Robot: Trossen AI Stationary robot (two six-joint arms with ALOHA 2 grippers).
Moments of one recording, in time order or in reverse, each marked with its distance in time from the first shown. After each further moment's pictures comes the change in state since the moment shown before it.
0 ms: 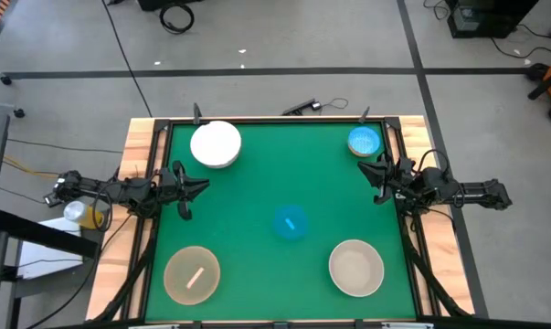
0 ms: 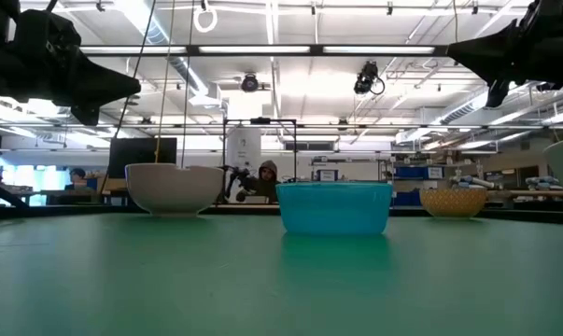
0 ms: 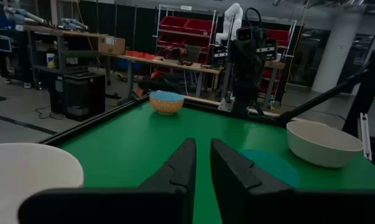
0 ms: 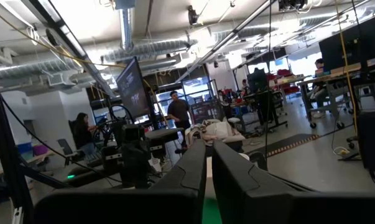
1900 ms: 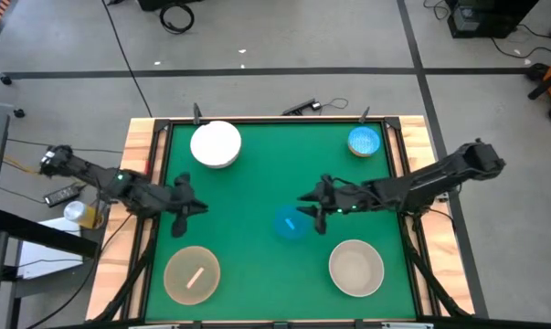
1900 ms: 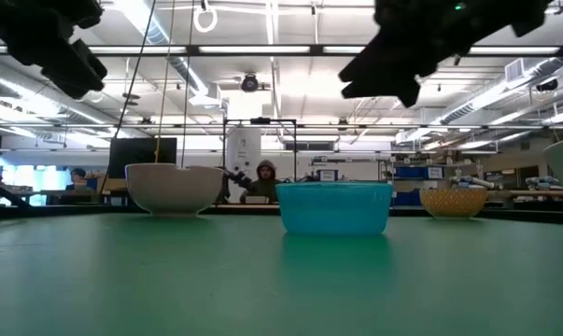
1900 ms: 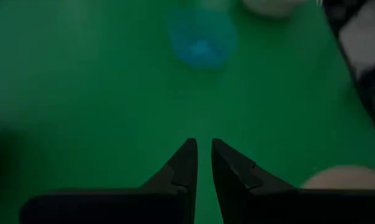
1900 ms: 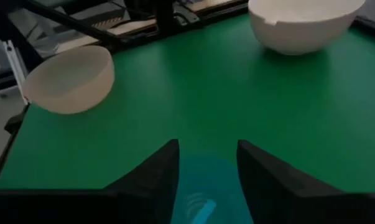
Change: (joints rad) left arm -0.184 0.593 0.551 -0.693 0.205 -0.298; right arm 0.201 1.325 0.709 -0.196 -0.047 0.236
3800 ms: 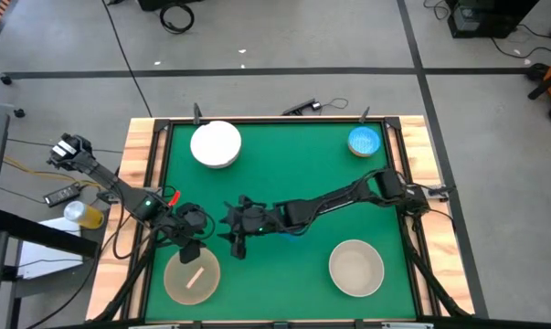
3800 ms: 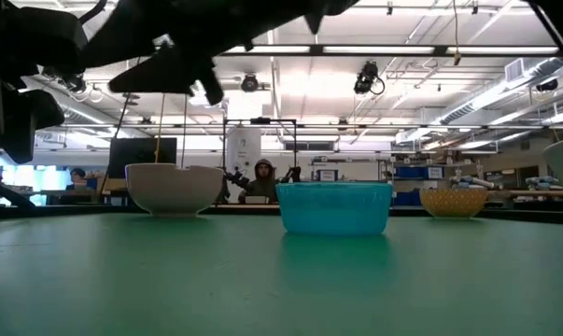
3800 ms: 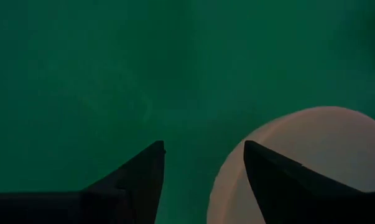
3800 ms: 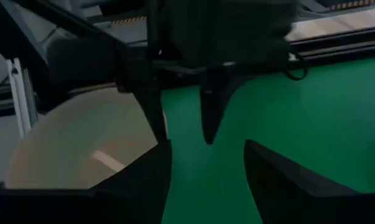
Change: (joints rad) left arm -0.189 0.401 0.025 0.018 0.137 -0.494; right arm 0.001 0.903 1.027 -0.068 -0.106 -0.136
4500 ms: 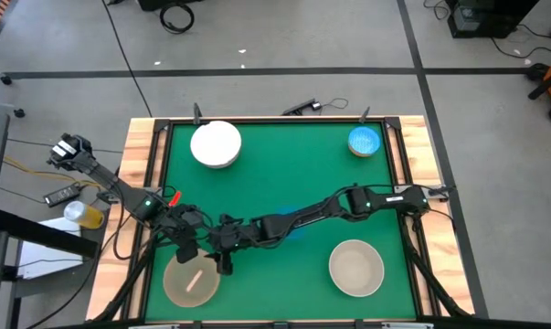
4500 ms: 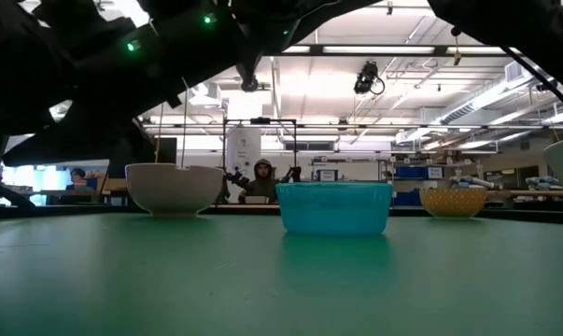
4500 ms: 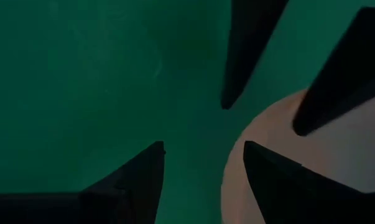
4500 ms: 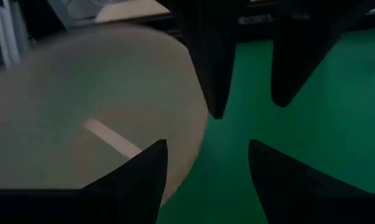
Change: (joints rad) left arm 0.000 0.000 0.000 -0.087 0.092 -0.094; right arm 0.016 0.352 0.423 -0.164 -0.128 -0.026
